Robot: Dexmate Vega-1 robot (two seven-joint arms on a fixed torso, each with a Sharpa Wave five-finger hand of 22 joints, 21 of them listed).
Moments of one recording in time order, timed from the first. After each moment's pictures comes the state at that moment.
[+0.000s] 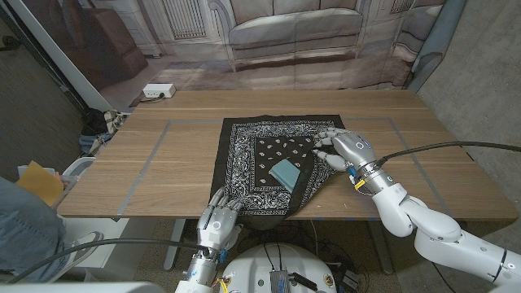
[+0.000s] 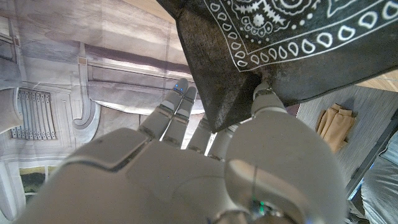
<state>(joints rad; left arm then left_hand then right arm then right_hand) 1.61 0.74 0.70 -2.06 1.38 0.80 0.55 1.06 0.07 -0.06 -0.08 0.25 0.81 -0.18 0.35 0.19 0.81 -0.21 0.26 0.20 0.64 -0.06 0.24 0.18 0.25 -0.04 0.22 0.18 -1.26 -1.04 -0.51 -2.08 -0.70 -0.23 -0.58 0.93 0.13 0.21 -0.11 0.19 1.00 -0.22 0.37 0.20 0.60 -0.20 0.27 0.18 0.45 -0.04 0.19 0.18 0.44 -0.05 0.24 0.19</state>
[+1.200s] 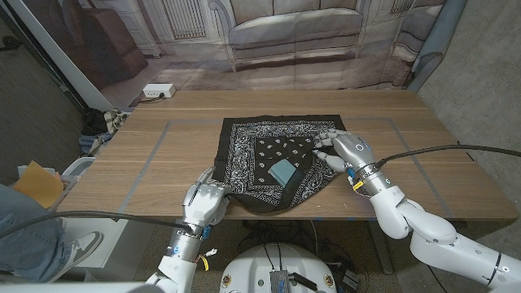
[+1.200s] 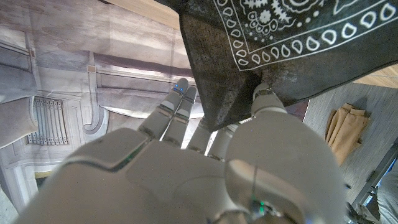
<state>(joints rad) 1.55 0.92 0.65 -2.19 1.19 0.79 0.63 1.15 0.17 0.03 -0.08 0.20 1.08 -0.15 0.41 0.18 1.09 -0.21 0.24 0.21 0.88 -0.11 0.22 0.18 0.34 -0.04 0.23 0.18 -1.26 -1.01 -0.52 -2.09 -0.69 -0.27 -0.58 0.93 0.13 0.21 -0.11 0.19 1.00 -0.22 0.36 0.20 0.60 -0.20 0.27 0.18 0.45 -0.04 0.19 0.18 0.44 -0.05 0.24 0.19</state>
